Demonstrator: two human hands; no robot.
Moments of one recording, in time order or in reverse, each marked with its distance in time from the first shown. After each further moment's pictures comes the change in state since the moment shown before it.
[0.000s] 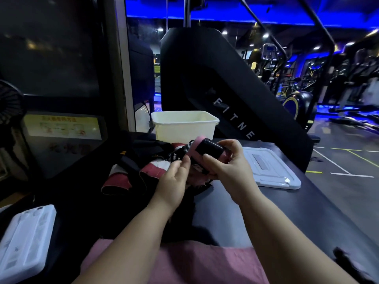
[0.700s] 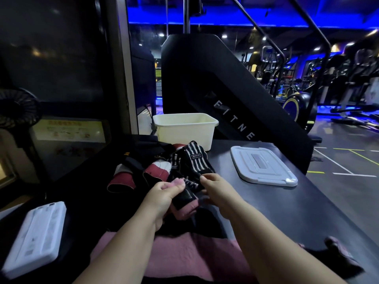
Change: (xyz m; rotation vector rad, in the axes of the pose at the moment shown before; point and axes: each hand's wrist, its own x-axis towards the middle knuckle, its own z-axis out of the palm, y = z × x) left_hand -0.034 -0.008 -0.016 -0.218 0.133 -0.345; right_hand -0.011 0.048 0.017 -0.174 -0.244 0.368
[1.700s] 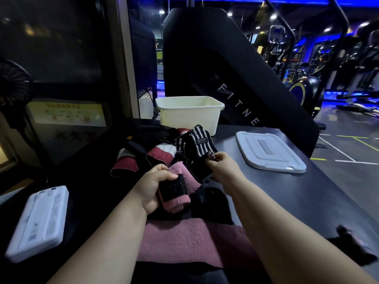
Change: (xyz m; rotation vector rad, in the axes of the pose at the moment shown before) left_hand 0.017 0.002 -0.036 -0.079 -0.186 -0.076; right_hand 0.031 0.008 0.004 -0.013 0.118 0.011
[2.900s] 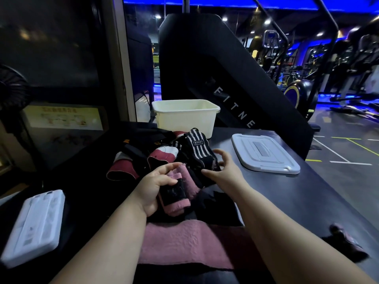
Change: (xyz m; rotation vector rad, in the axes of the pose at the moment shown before) left_hand 0.004 -0.005 0.001 0.000 -0.098 0.065; right_hand -0.026 -0.002 -0.022 -0.117 0.026 -0.170
